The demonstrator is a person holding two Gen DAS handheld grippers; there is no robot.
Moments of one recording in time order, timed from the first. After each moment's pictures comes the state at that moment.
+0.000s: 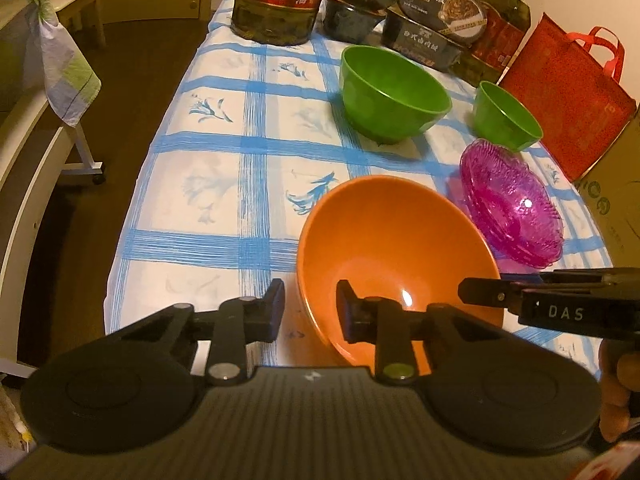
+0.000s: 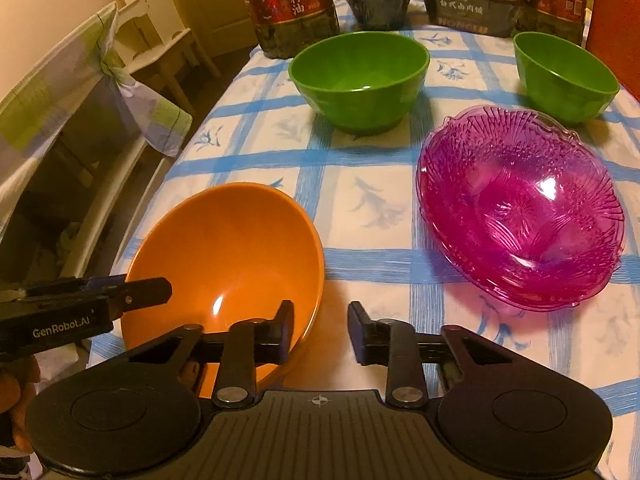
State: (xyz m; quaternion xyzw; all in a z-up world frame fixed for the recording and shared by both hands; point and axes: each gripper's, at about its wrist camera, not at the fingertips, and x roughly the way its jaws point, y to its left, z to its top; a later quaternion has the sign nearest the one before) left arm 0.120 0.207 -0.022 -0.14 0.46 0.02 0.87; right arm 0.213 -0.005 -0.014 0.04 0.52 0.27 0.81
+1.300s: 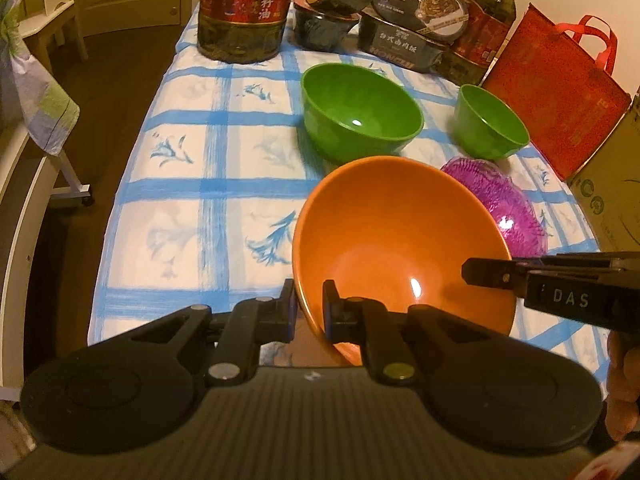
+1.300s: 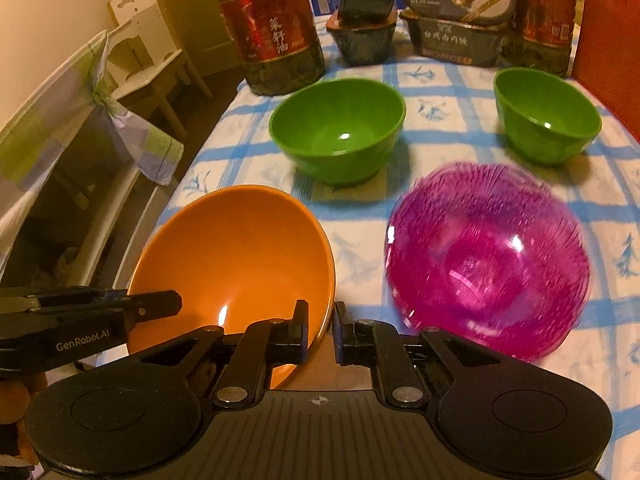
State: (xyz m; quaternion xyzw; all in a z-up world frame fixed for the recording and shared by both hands) left arm 0.167 0.182 0.010 -0.12 0.47 0.01 0.87; right arm 0.247 -0.022 0.023 0.05 0.50 0.26 0.82
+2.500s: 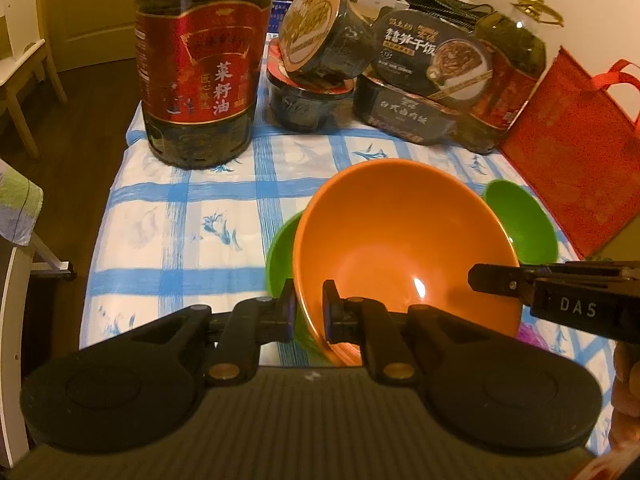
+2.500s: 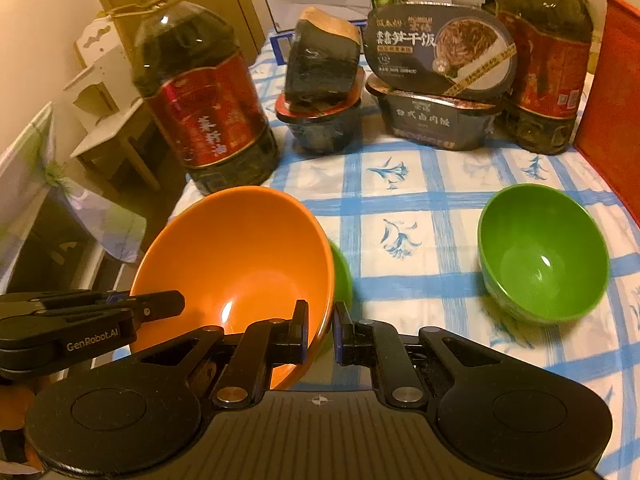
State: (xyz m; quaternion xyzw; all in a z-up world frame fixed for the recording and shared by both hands) left arm 0.365 0.190 0.035 -0.10 0.46 0.01 0.88; right arm 0.430 -0.020 0.046 0.06 0.49 0.24 0.84
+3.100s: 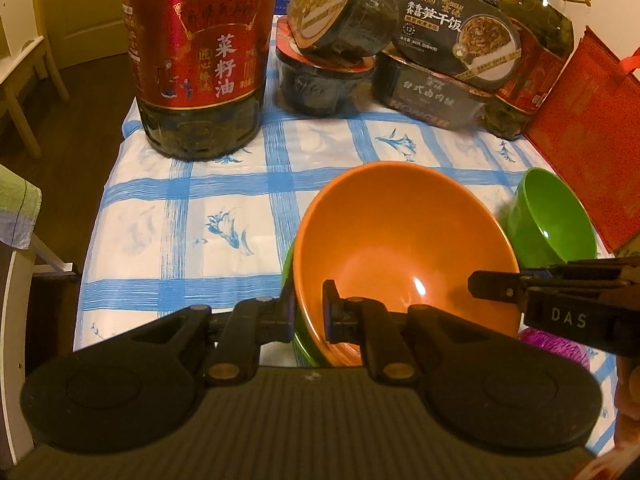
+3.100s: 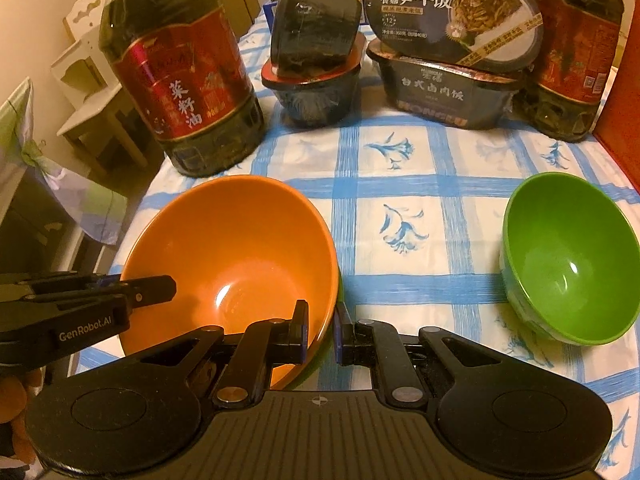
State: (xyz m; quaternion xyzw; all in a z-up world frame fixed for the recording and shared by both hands) left arm 0.390 0.196 0.002 -0.08 0.48 0.02 0.87; right arm 0.459 -0.003 0.003 0.03 0.51 0.24 0.82
